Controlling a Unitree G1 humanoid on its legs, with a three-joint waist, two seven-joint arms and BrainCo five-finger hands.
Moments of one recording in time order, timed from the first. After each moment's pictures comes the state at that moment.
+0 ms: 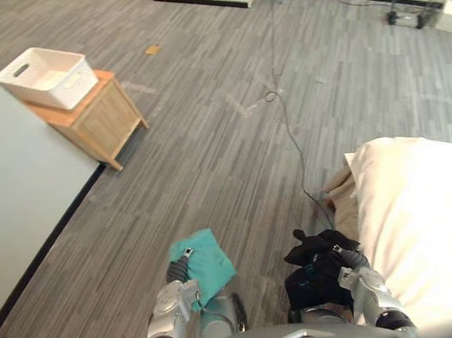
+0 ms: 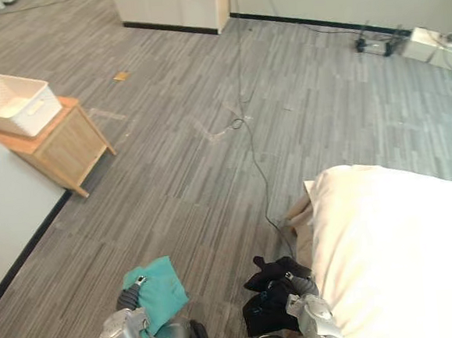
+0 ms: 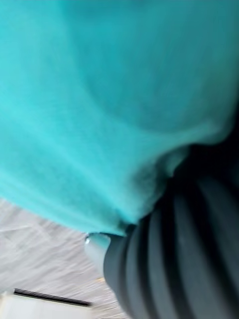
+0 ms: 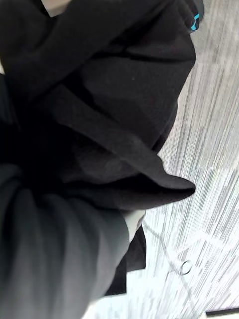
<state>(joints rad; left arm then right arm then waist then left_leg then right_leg) 0.06 0.08 0.08 0.76 -0.34 -0.05 0.07 -0.04 -0.10 -0.16 0.89 0.30 -0.02 -0.07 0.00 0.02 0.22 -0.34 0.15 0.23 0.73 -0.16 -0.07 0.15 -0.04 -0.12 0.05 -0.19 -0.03</state>
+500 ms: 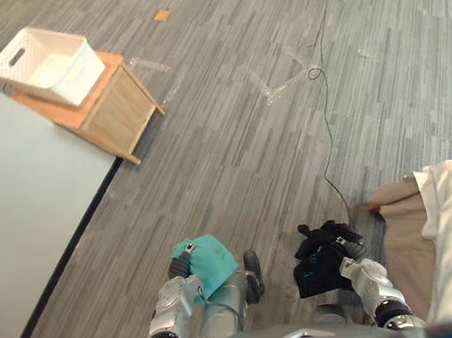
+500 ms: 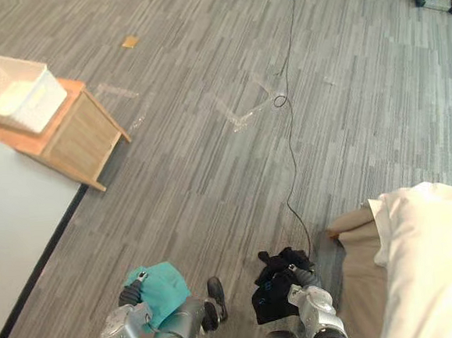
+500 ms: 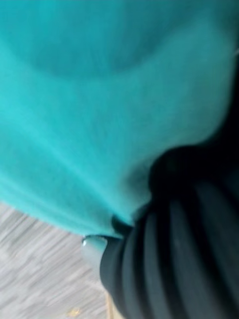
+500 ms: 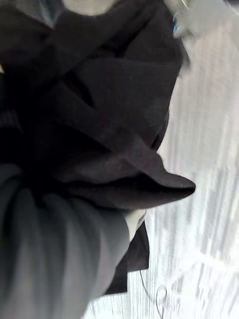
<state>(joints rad) 0.04 0.11 0.07 0.72 -0.38 -0.05 0.07 -0.09 -0.09 -0.23 0.92 0.31 -0.01 -0.07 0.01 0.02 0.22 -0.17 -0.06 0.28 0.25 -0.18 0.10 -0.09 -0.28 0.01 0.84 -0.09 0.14</state>
